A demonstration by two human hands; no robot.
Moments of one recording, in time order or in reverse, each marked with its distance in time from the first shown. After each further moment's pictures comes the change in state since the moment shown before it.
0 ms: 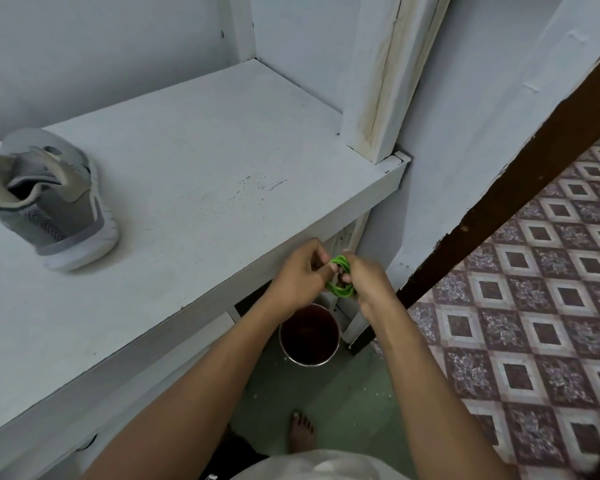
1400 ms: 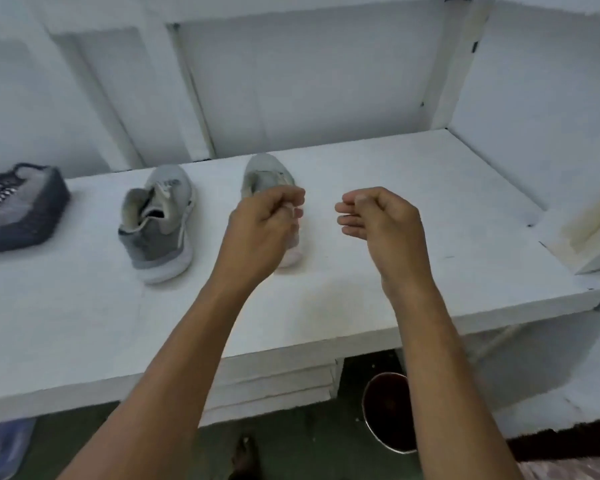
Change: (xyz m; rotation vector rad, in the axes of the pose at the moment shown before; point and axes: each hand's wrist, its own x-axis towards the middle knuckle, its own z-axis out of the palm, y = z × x) left_hand -0.122 0.083 -0.233 0.019 0.827 0.063; right_hand -0.128 -0.128 0.176 -0.101 -0.515 -0.764
